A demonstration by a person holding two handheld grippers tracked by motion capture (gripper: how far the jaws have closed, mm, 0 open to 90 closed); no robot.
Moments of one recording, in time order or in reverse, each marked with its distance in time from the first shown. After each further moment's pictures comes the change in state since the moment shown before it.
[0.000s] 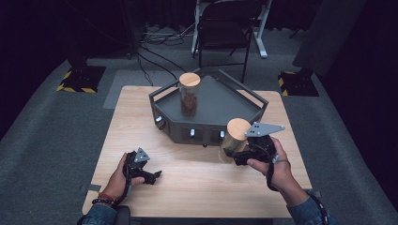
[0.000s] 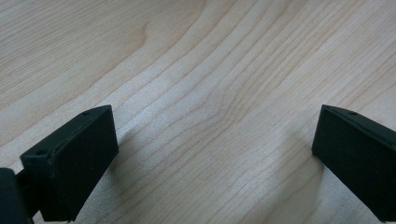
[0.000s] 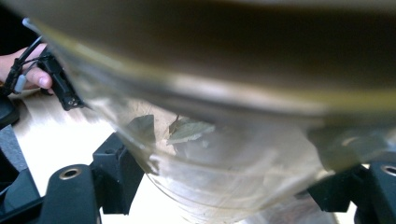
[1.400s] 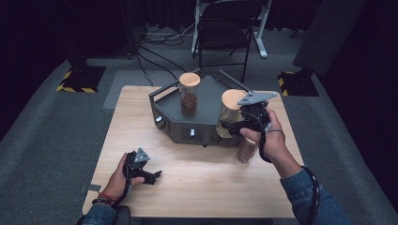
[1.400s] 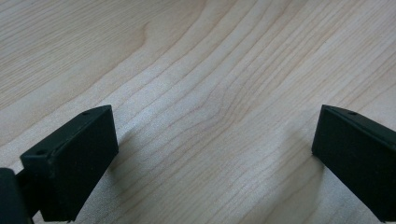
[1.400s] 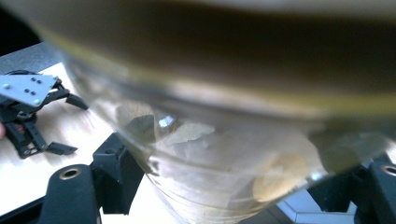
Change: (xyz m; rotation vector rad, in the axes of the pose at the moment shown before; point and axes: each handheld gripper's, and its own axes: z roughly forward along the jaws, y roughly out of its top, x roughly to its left) left arm 0.000 0.000 0.000 0.000 0.000 0.000; right arm -0.029 0.070 0.014 0.010 -0.086 -0.007
